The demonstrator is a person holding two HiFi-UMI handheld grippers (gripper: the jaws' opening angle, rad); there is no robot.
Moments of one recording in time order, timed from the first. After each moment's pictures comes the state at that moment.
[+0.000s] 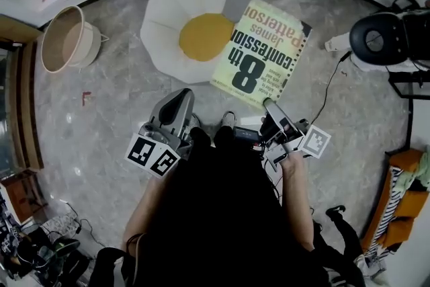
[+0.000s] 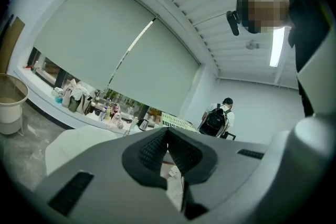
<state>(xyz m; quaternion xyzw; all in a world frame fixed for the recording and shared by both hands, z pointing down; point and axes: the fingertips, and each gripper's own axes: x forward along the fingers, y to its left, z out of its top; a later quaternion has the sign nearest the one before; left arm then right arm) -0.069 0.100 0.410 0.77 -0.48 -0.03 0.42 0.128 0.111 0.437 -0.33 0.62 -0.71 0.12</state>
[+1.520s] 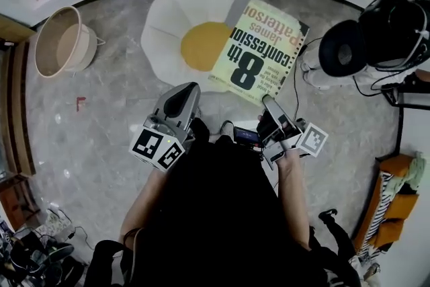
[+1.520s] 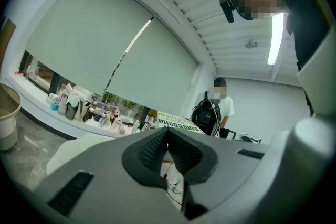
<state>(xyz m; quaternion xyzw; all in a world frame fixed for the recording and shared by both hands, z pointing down) -0.057 0.096 0.414 0.80 -0.46 -0.02 0.38 0.122 0.111 0.433 -0.34 0.61 -0.70 0.14</state>
